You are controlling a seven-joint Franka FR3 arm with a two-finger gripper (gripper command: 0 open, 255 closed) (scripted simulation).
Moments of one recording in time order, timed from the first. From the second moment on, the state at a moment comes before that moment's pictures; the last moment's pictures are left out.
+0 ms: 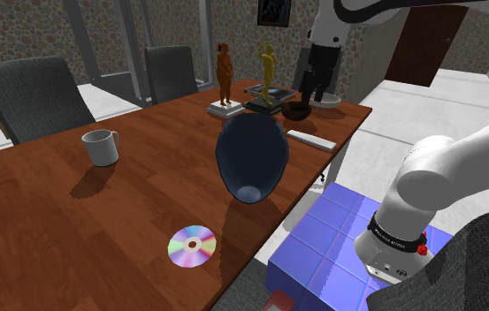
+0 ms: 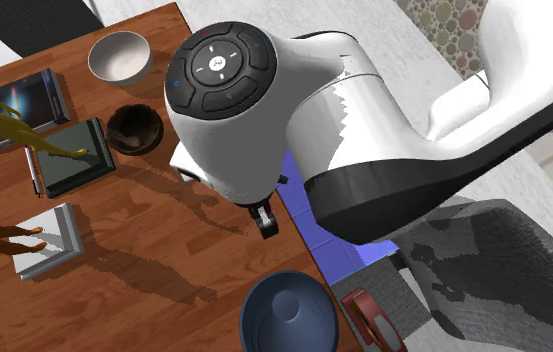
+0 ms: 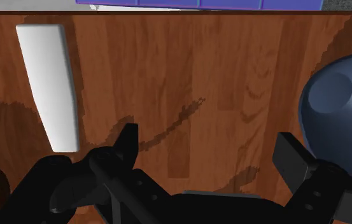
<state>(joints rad) -0.05 -0.76 -0.04 -2.44 0.01 1.72 -0.07</state>
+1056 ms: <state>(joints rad) -0.14 -0.41 -0.30 -2.51 -0.13 2.12 -0.37</state>
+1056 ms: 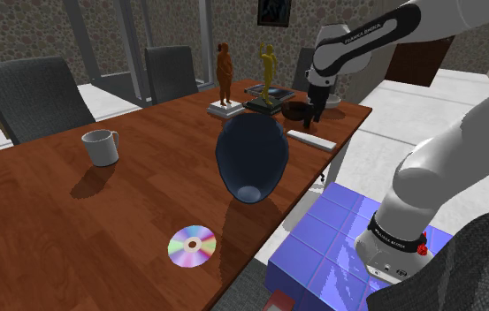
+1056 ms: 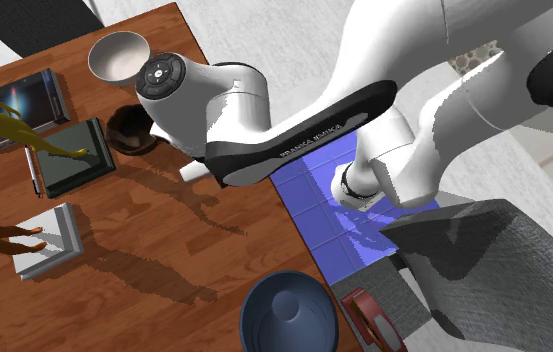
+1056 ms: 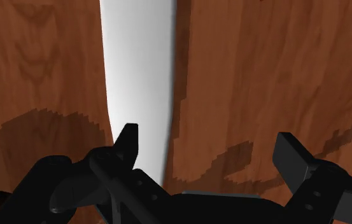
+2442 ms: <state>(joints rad) -0.15 -0.13 -0.39 -2.50 -0.09 2.38 -0.51</state>
